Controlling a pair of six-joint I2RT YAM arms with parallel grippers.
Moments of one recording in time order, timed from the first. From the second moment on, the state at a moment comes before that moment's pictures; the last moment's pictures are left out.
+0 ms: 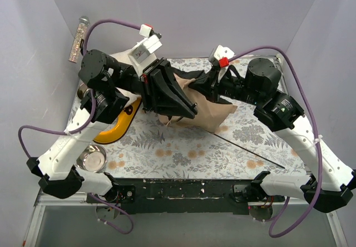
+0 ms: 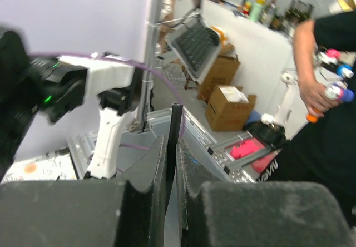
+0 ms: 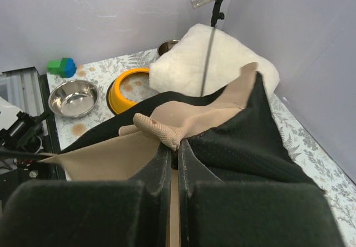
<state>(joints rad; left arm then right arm) -0.86 1.37 1.89 0.13 1.20 -0.76 0.76 1.15 1.54 -0.43 -0.37 -0.12</state>
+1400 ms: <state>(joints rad) -0.51 1.09 1.06 0.16 1.07 -0.81 0.78 1.17 1.47 -0.59 -0.48 -0.05</state>
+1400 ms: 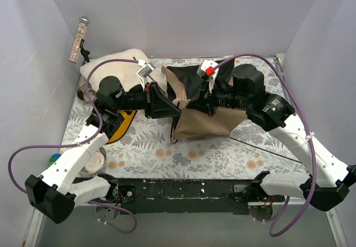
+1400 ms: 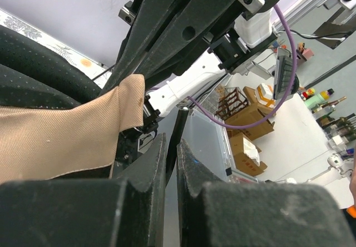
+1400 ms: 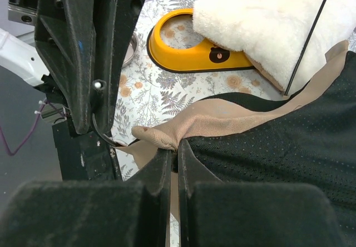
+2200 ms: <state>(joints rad) -0.56 1.11 0.97 0.11 1.07 -0.72 0.79 1.19 1.47 -0.65 -0.48 -0.02</state>
